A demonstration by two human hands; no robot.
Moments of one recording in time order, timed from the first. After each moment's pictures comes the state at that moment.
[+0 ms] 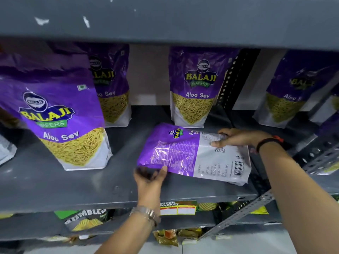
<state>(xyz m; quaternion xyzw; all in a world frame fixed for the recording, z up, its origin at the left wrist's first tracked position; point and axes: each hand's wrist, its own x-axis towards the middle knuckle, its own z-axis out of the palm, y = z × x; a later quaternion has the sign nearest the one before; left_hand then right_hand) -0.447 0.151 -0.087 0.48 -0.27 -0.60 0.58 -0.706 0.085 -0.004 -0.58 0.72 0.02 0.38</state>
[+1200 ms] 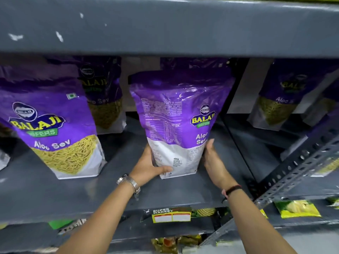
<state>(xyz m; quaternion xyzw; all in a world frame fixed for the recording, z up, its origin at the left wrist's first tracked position) -0.433 0.076 -0.083 0.41 -0.66 -0.54 0.32 -0.633 0.132 -0.072 -0.44 0.60 -0.47 0.47</state>
